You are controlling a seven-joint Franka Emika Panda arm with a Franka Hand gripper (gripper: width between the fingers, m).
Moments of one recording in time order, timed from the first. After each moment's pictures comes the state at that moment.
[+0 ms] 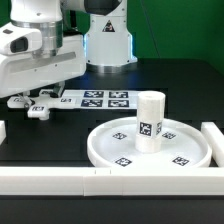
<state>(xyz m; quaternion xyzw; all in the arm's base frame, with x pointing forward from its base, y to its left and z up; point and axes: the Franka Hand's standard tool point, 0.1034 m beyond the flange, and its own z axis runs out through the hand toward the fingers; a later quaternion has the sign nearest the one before) 0.422 -0.152 0.023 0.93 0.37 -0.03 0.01</state>
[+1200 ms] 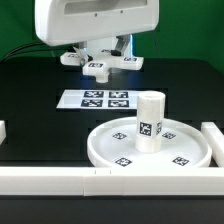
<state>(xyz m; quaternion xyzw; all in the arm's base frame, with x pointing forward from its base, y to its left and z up) 0.514 -0.037 0.130 0.96 0.28 -0.04 -0.01</state>
